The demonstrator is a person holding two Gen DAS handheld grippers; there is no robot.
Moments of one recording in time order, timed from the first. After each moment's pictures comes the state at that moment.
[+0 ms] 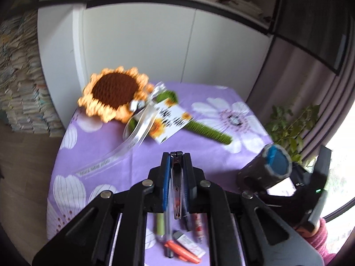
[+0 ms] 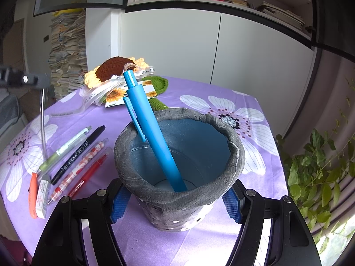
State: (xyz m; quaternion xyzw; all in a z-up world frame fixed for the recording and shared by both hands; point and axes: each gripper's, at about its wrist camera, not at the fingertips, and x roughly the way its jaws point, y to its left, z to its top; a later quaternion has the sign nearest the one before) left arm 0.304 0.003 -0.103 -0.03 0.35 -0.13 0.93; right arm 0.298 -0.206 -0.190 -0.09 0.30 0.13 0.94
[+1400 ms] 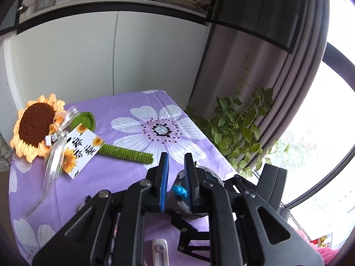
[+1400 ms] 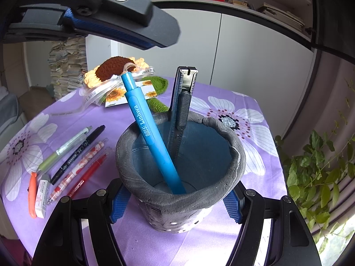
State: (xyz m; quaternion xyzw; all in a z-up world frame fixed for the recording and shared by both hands) left arm 0.333 -0.096 -0.095 -0.01 0.34 -0.29 0.89; right arm 0.298 -0.209 -0.190 -0.09 0.30 0.13 0.94
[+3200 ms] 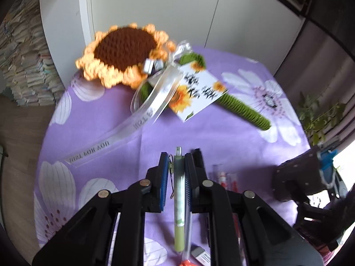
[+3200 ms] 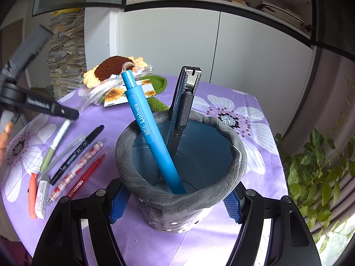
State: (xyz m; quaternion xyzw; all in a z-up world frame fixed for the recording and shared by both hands) left arm 0.360 0.012 -0.165 -0.04 0.45 -0.07 0.89; right arm 0.300 -0.207 -0.192 -0.09 0.30 0.13 0.94
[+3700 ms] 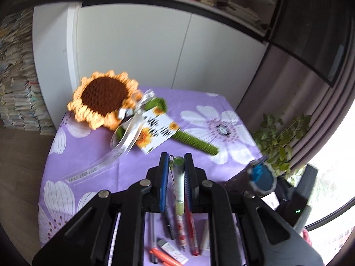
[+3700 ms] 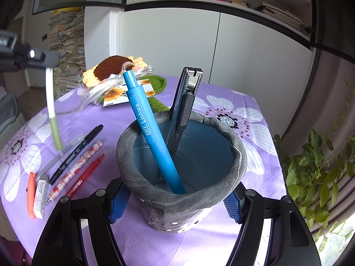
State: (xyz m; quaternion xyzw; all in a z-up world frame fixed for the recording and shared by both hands) left arm 0.317 -0.005 -0.085 -0.06 0.35 -0.15 0.92; right arm 0.297 -0.206 -0.192 -0.09 0.30 0.12 0.94
